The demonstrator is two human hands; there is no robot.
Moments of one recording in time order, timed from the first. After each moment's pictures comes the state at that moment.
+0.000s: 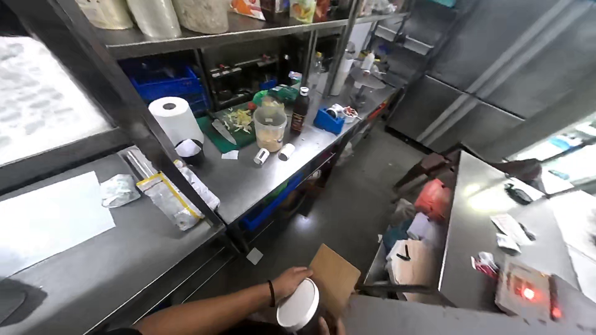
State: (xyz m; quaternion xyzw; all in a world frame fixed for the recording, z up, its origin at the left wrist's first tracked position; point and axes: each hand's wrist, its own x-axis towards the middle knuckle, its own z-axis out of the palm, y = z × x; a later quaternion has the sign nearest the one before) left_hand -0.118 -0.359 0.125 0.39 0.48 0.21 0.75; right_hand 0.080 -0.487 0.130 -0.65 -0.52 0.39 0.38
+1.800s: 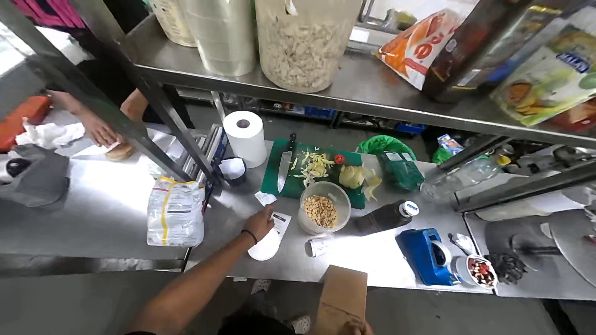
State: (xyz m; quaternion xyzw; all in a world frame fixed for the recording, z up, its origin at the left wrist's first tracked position) left_hand -0.371 0.039 0.062 0.23 0.90 0.22 0.29; right_hand 0.066 0.206 0.099 -0.44 -0.70 0.56 0.07
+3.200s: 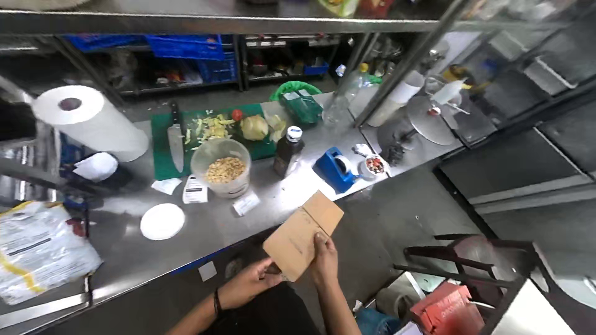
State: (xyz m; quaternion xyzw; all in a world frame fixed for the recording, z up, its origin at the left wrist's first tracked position) left_hand -0.089 0.070 0.165 0.35 0.51 0.47 0.63; right_hand 0.081 0.230 0.142 -0.52 -0.34 0.70 0.37
